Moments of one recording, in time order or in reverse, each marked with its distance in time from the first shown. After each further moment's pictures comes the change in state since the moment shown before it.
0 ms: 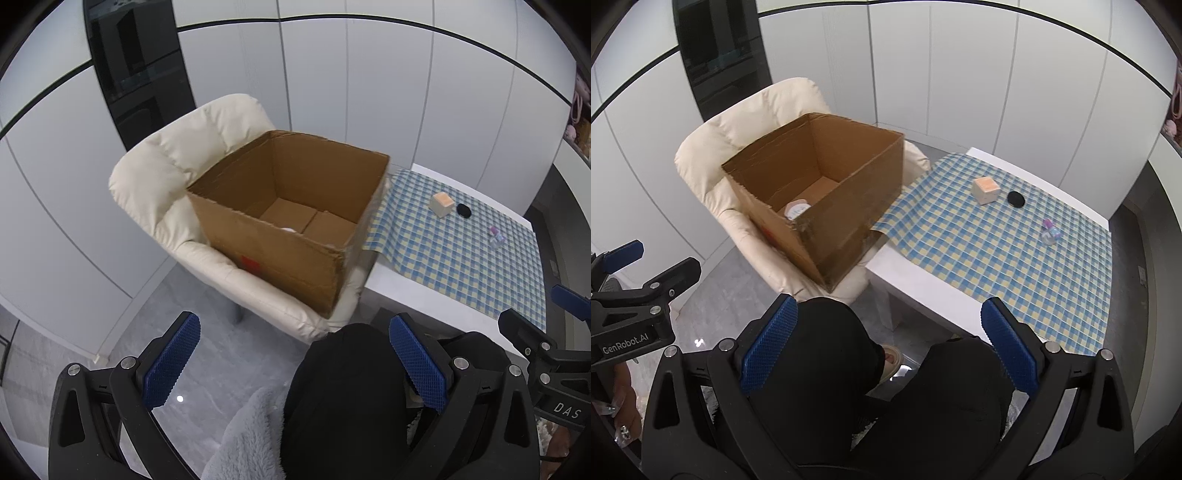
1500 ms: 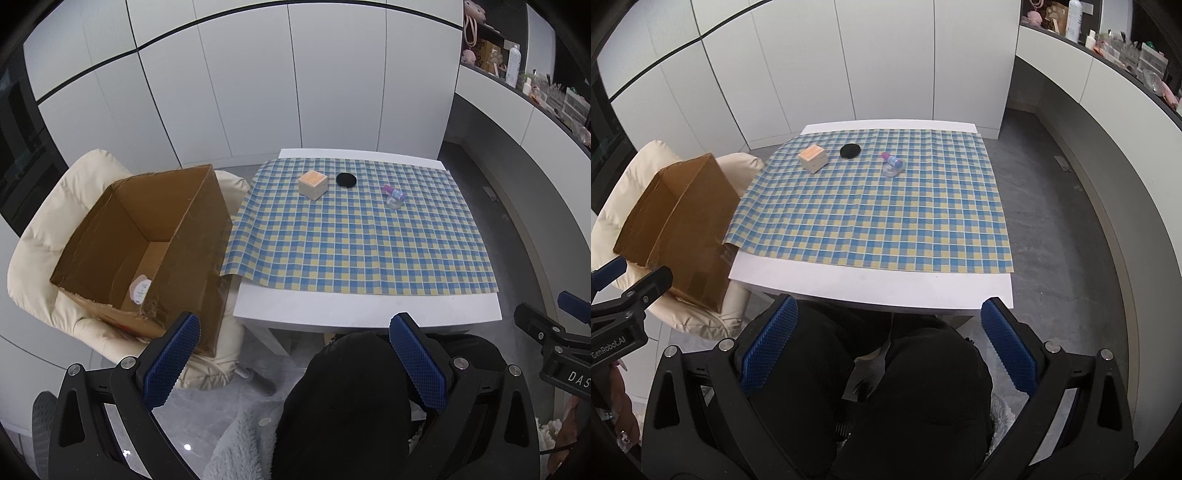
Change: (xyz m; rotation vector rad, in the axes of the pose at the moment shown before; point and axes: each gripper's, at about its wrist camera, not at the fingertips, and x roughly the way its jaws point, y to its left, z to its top) left arm 0.033 -0.196 0.020 0.348 -0.005 -0.239; right arm -0.018 -0.201 -0.076 0.452 0.052 -0.270
